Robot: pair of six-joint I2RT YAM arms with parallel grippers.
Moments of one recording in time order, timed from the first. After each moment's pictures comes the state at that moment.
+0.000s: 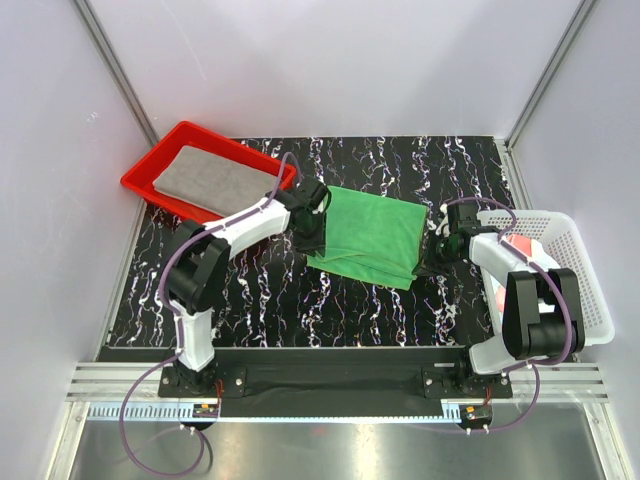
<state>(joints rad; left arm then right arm) -0.61 1.92 1.43 -0.68 0.10 -0.57 0.07 1.49 0.81 -0.49 -0.34 0.38</state>
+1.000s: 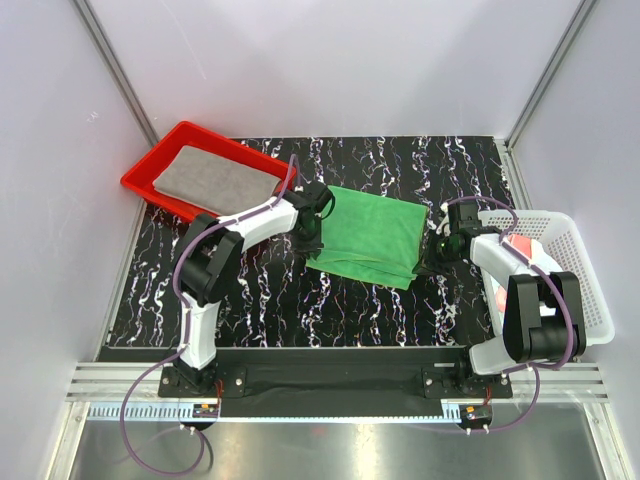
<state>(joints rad) -0.62 2.02 1.48 -0.74 -0.05 -0.61 0.07 1.47 0.81 -0.49 -0.34 0.38</state>
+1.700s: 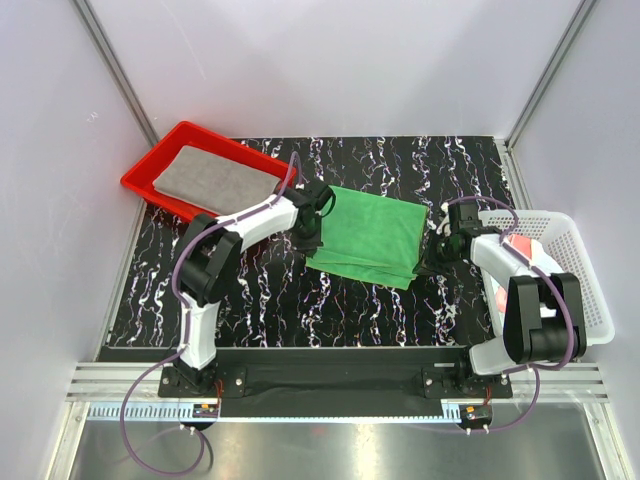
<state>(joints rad) -0.62 2.02 1.51 -0.78 -0.06 -0.59 0.07 1.47 0.81 -0.49 -0.33 0.38</state>
